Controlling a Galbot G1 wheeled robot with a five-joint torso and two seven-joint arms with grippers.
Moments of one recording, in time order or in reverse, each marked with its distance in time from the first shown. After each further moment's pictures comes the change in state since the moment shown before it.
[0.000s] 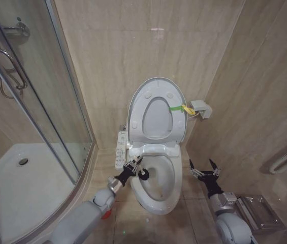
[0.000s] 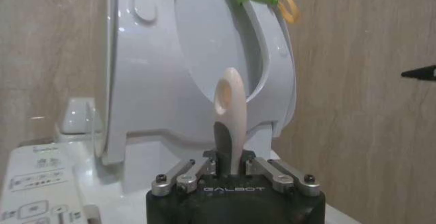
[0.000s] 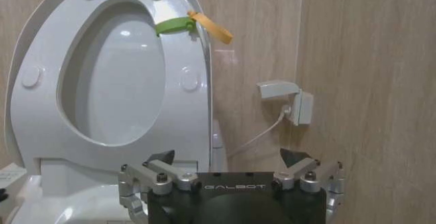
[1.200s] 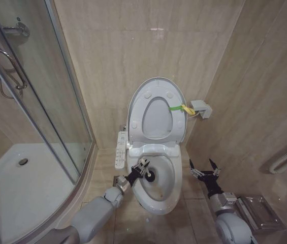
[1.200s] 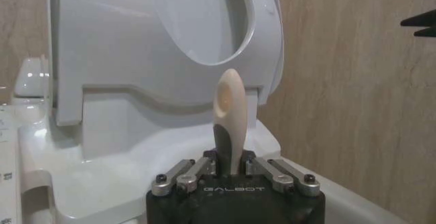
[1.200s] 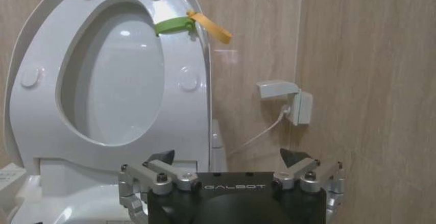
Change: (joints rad) left arm -0.068 -0.127 0.074 0.228 -0.014 -0.037 0.046; right arm 0.000 0.000 0.000 0.000 0.000 0.000 0.000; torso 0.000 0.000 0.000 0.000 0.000
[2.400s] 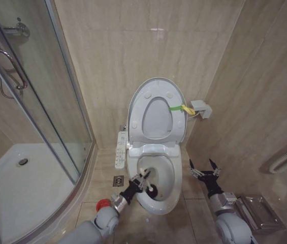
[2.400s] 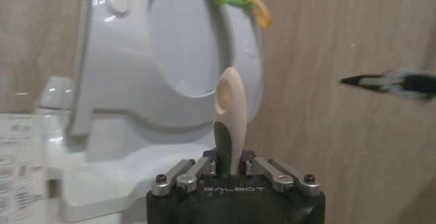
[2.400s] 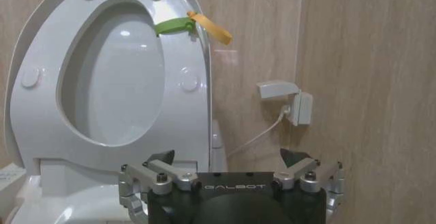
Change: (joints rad) left arm 0.227 0.180 -0.085 -0.394 0.011 0.030 -0.082; right arm 0.000 0.000 0.000 0.000 0.000 0.000 0.000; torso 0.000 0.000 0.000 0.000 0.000
